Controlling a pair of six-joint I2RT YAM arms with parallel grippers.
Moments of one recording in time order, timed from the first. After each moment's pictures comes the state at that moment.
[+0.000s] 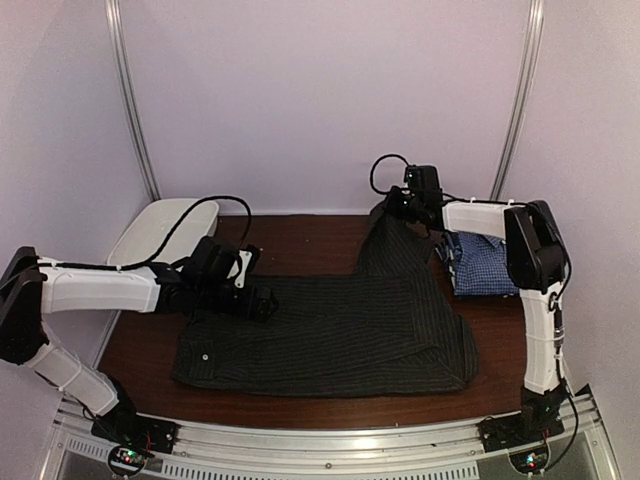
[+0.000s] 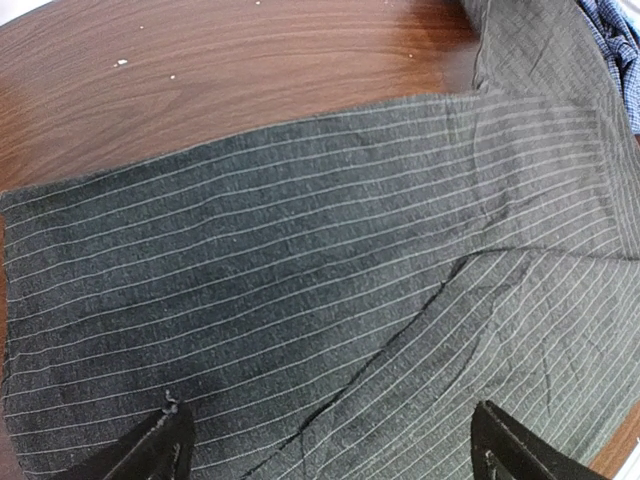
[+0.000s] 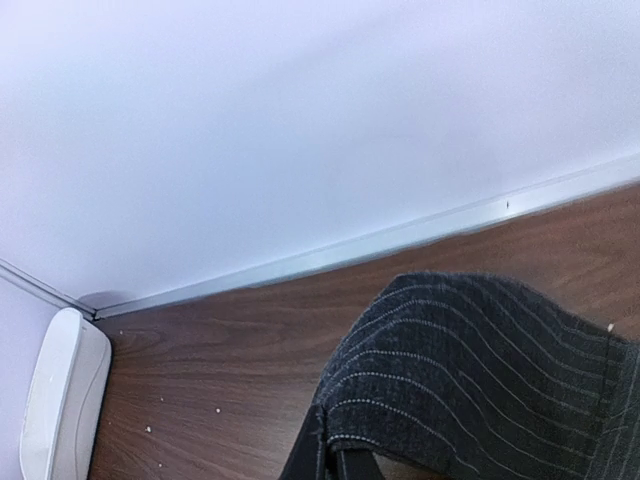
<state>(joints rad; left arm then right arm) -0.74 1.45 0.81 -0.15 -0.05 -0.37 0.36 2.24 1.72 0.09 -0.03 0.66</state>
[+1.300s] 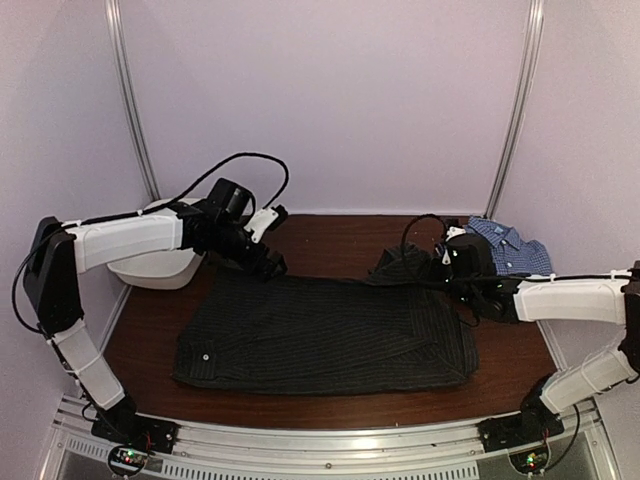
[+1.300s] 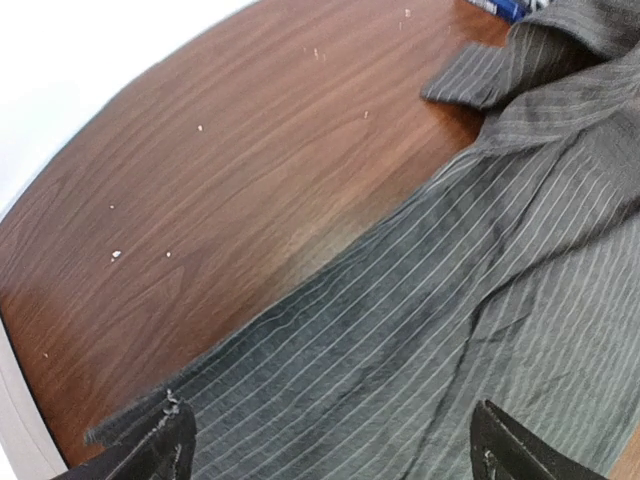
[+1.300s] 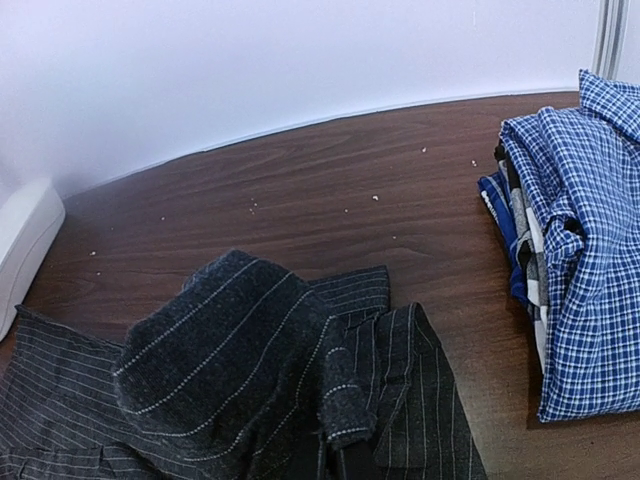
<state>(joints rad) -0.61 1.68 1.29 -0.44 0.11 0.13 0.62 1.33 0.66 0.20 0.38 0.52</state>
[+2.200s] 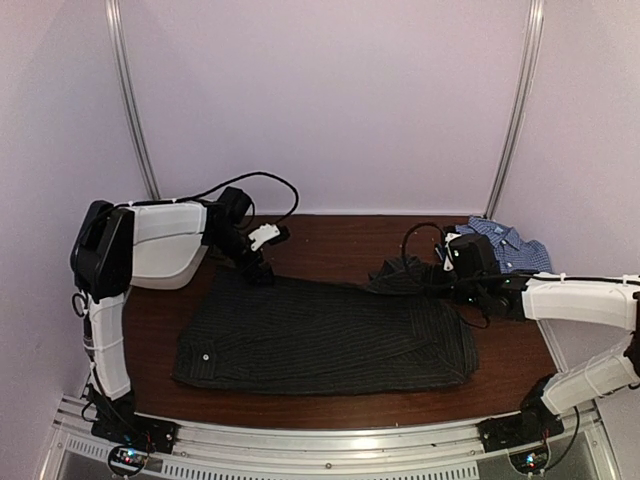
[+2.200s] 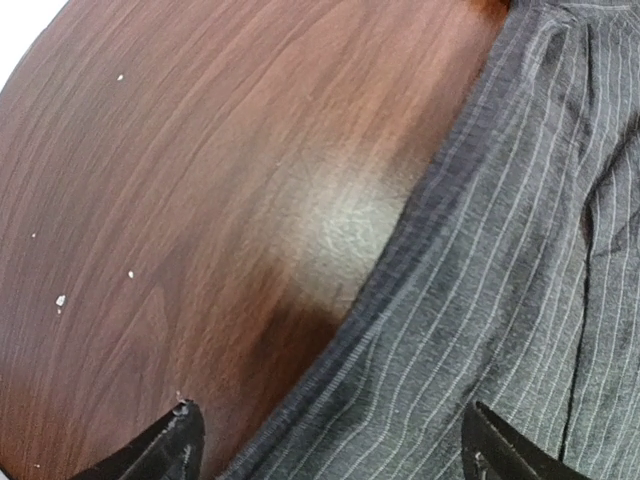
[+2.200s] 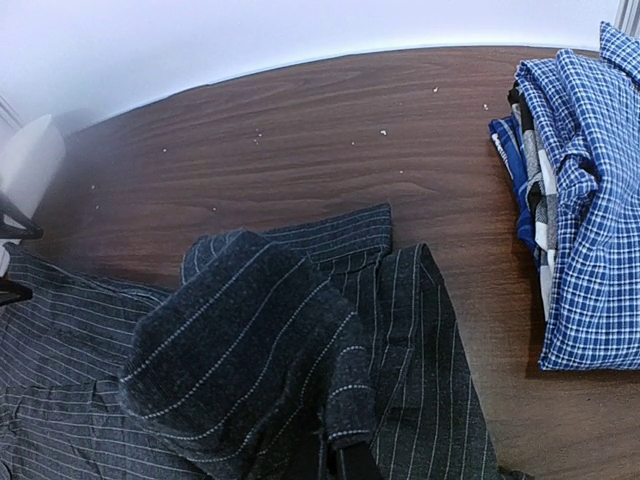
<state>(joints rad) -0.44 2.06 1.57 -0.62 0.34 0.60 0.62 1.27 0.68 -0.01 0.29 0.52</state>
